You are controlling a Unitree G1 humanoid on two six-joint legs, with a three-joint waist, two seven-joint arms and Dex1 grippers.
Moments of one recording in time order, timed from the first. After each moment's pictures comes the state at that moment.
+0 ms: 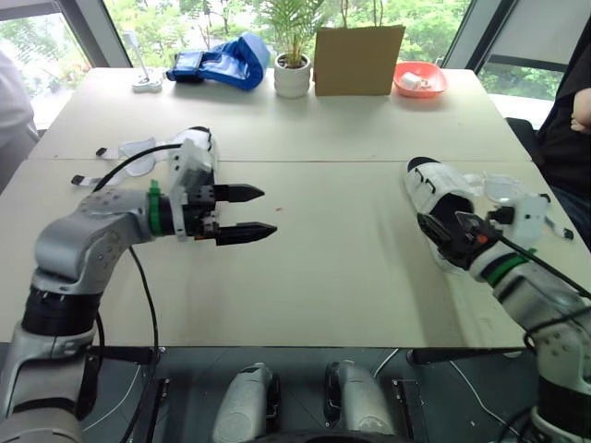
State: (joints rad) left arm -0.61 0.72 -0.05 -0.13 -0.69 0.73 -1.12; right arm -0.13 -0.48 -0.37 -0.39 0.66 0.84 0.13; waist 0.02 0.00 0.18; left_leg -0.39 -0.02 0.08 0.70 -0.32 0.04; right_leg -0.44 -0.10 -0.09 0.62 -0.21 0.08
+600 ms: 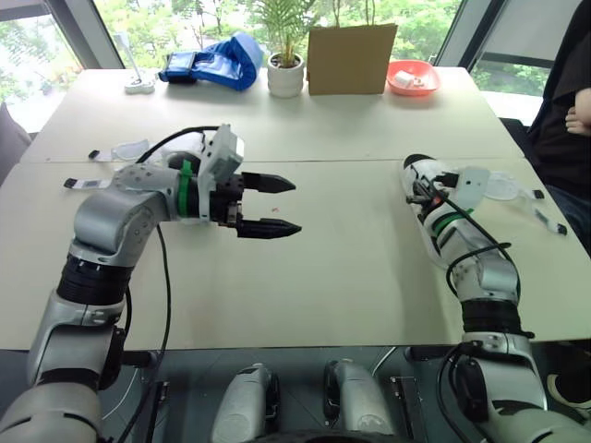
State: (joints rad) left arm -0.73 0.65 -0.11 -0.06 -0.61 0.67 -1.22; right arm -0.54 -0.37 -0.22 0.39 0.31 0.28 0.23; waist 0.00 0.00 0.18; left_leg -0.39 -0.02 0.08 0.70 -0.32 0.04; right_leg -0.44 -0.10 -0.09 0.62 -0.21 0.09
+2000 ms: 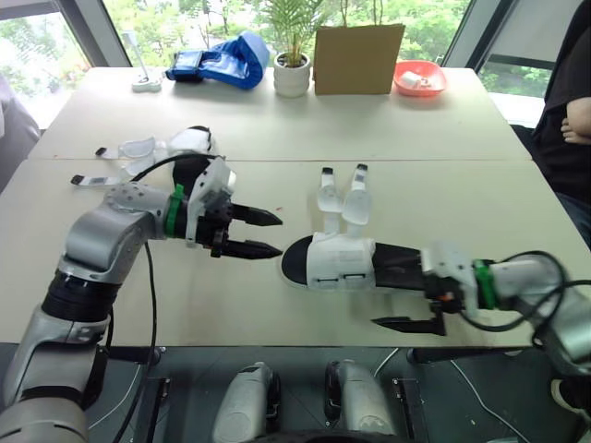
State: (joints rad) left arm -0.63 0.71 -0.16 -0.04 -0.53 0.57 -1.34; right arm -0.05 -0.97 -0.12 -0.42 0.55 0.51 1.22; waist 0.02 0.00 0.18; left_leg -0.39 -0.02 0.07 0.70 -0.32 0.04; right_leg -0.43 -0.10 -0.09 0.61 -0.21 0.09
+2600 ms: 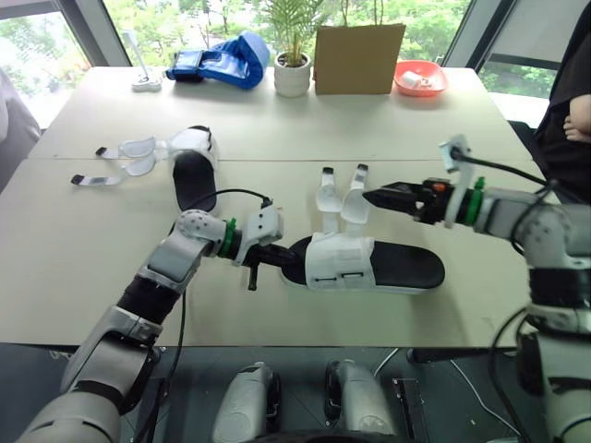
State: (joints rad) left arm -0.63 0.50 -0.37 0.21 -0.20 0.26 -1.26; right arm -0.74 -0.65 -0.13 0.22 0.73 1.13 0.69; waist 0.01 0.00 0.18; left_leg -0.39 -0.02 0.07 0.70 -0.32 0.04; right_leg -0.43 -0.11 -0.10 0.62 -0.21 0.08
